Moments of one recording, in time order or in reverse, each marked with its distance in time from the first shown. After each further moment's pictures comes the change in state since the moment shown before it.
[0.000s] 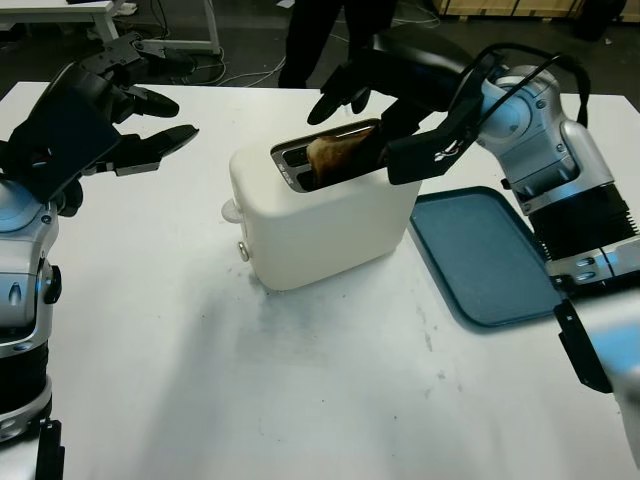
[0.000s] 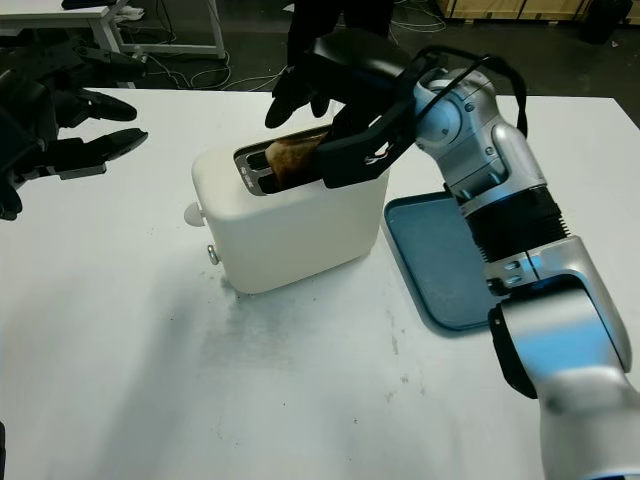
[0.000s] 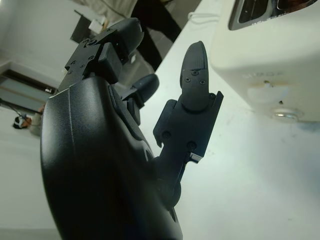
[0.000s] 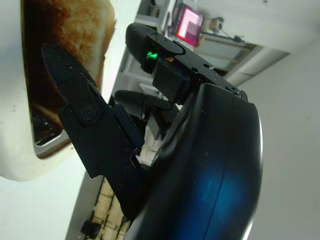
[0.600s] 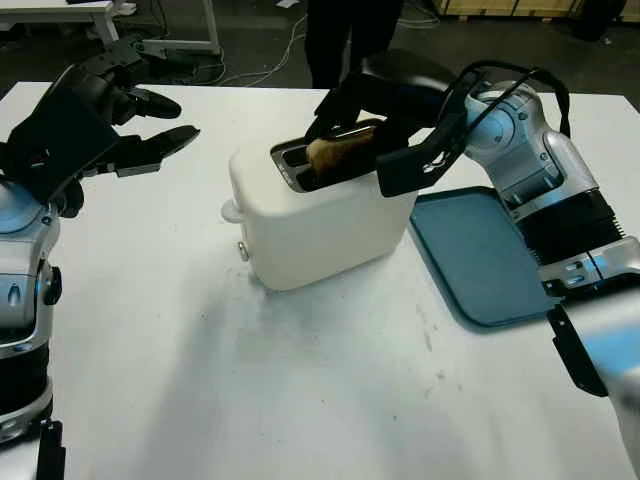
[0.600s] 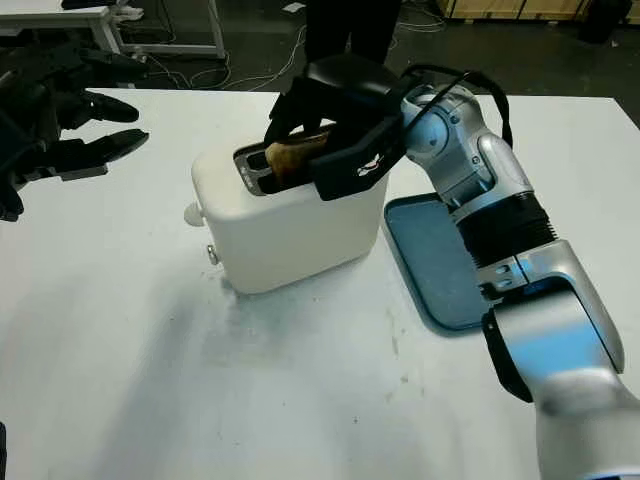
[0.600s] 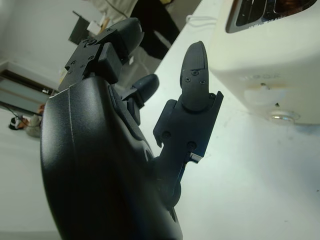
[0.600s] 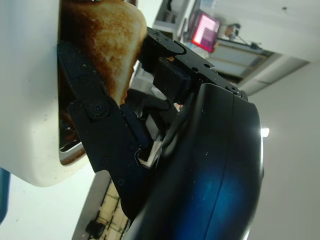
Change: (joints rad) left arm 0.008 -0.004 0.003 -0.002 -0.014 0.000 0.002; right arm 0.004 0.010 0.042 0.031 -0.004 -0.001 0.045
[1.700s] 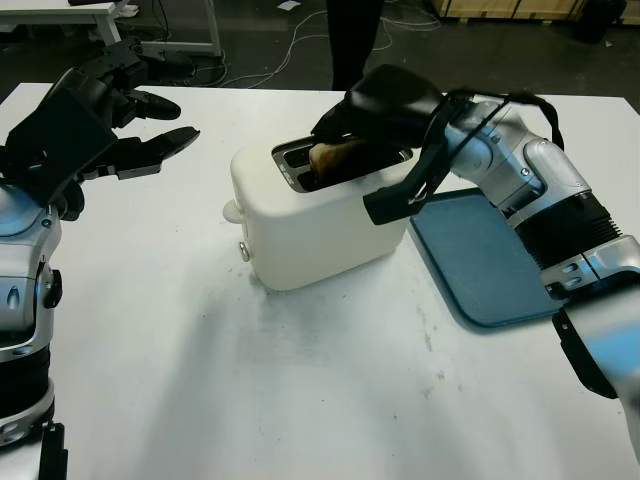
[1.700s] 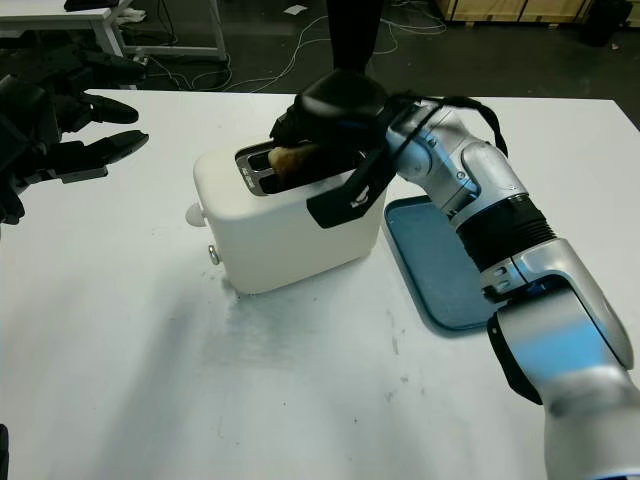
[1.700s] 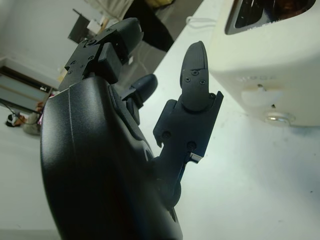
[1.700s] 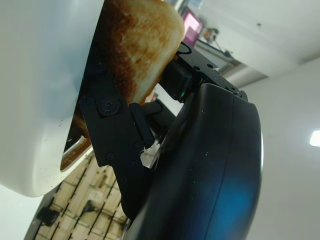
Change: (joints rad) left arm 0.002 -0.011 0.008 -0.015 -0.015 0.022 0.015; right arm -0.006 -0.034 0.116 0.112 -0.228 -0.156 -0.325
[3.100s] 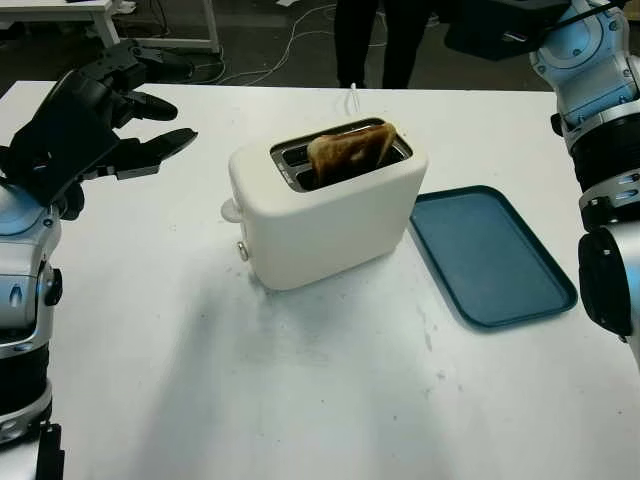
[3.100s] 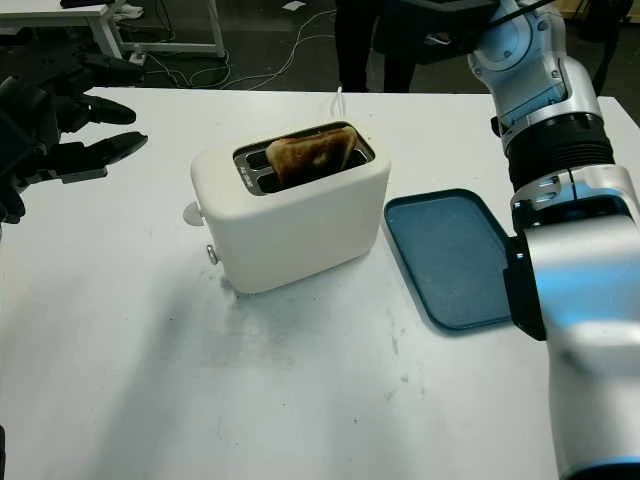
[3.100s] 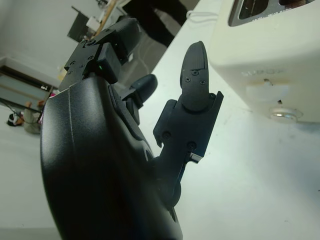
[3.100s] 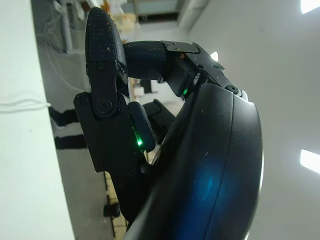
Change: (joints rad) left arm 0.001 0.013 -0.010 0.040 0.010 -0.041 0.002; right arm -0.276 -0.007 -0.301 0.371 0.287 -0.006 -0.004
